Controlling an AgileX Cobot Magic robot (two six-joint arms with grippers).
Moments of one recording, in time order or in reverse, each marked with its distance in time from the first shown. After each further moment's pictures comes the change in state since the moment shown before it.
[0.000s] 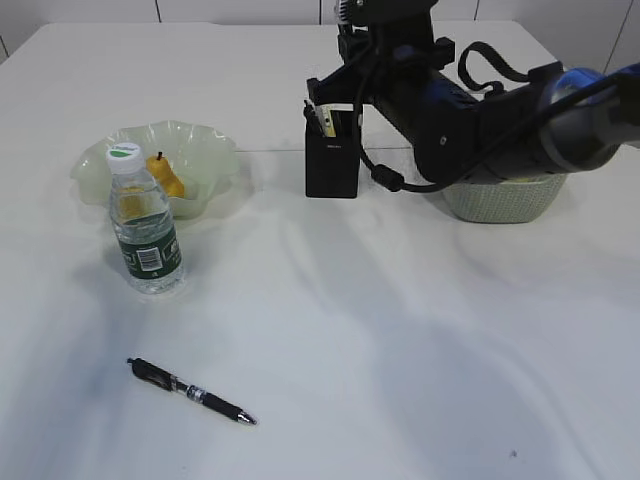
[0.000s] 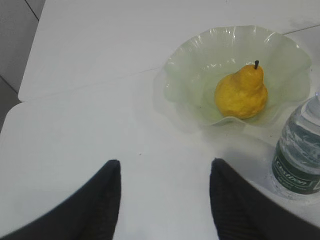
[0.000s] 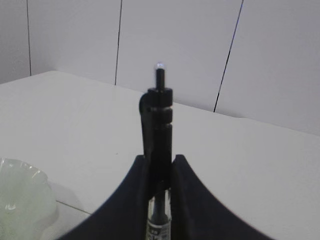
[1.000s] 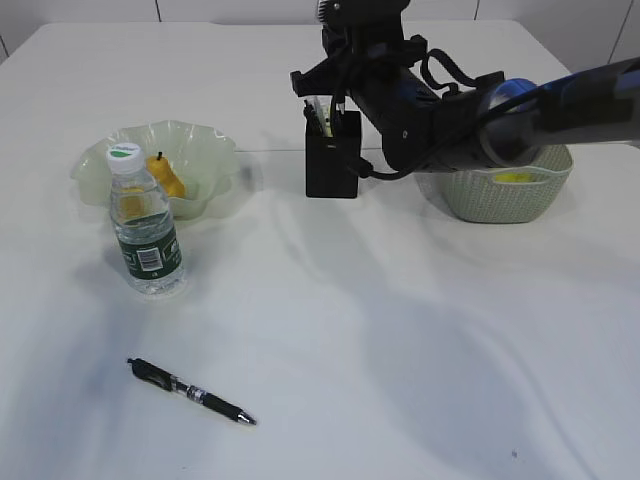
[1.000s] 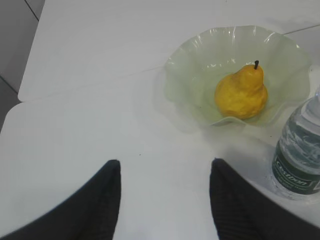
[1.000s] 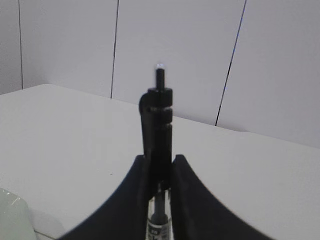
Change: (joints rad) left arm 0.000 0.000 0.000 0.000 0.000 0.000; right arm -0.022 0.186 -0.256 -0.011 0.018 0.002
